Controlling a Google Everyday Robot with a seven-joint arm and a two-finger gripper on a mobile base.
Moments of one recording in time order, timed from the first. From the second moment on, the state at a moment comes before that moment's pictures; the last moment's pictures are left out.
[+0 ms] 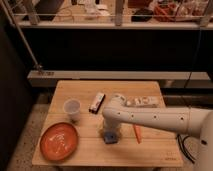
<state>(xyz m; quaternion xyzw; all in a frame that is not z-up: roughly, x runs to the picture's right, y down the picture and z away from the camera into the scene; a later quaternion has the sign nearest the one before) 0.035 0.255 0.810 -0.24 -0.25 -0.59 0.73</state>
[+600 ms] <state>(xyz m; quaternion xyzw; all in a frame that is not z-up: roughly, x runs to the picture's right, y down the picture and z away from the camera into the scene) 0.029 0.261 0.810 -0.25 -0.24 -0.60 0.72</state>
